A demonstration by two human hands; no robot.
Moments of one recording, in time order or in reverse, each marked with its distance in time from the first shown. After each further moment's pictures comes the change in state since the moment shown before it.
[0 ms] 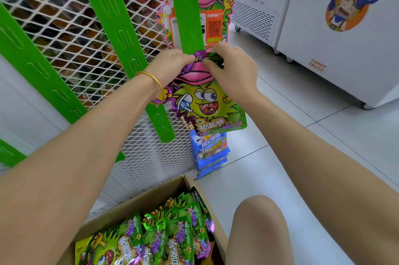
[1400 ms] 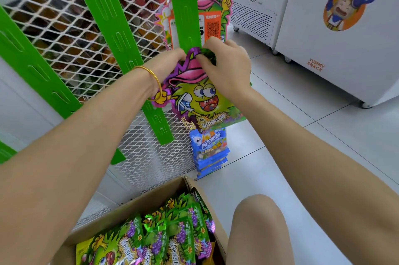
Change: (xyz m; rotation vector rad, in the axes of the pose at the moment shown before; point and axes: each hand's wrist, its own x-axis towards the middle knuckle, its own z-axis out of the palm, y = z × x) left_hand 0.010 -0.008 -0.009 -0.199 -0.064 -0.262; right_hand 0.001 -0.020 -0.004 -0.016 0.135 -0.086
